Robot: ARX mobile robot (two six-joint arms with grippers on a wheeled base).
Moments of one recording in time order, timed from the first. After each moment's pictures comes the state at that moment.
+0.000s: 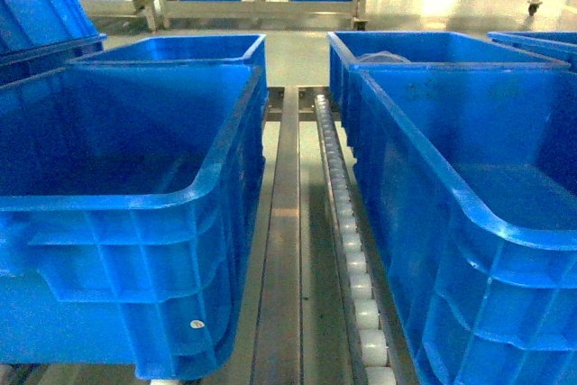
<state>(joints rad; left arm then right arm) 0.00 0.01 0.01 -0.01 0.00 0.00 0.00 0.00 0.01 -0.01 0.00 0.01</state>
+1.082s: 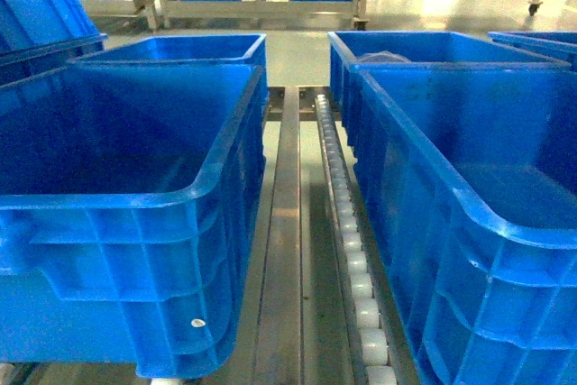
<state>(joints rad) -0.04 1.05 0.34 0.85 -0.18 0.03 0.13 0.86 0.30 0.78 0.06 -0.02</state>
